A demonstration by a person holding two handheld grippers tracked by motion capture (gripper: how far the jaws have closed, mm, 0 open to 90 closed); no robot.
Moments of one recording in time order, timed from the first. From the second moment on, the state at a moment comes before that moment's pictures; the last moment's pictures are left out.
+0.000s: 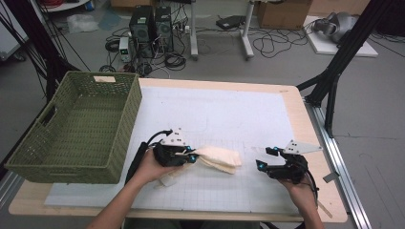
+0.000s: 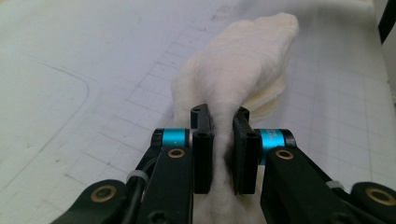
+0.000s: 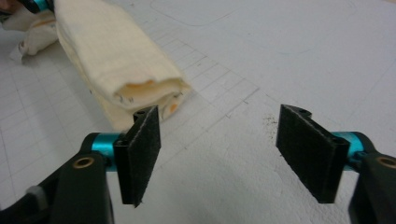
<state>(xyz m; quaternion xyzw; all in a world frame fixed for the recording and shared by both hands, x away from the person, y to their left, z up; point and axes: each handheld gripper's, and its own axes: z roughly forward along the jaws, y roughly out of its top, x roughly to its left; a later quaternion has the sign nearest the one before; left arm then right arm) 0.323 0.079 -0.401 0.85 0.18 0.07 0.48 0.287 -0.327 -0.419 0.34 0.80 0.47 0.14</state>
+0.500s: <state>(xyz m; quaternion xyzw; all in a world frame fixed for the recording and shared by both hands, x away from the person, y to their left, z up) 0.318 0.117 -0.368 0.82 0.21 0.10 0.53 0.288 -0.320 -0.425 0.35 0.81 0.46 0.14</state>
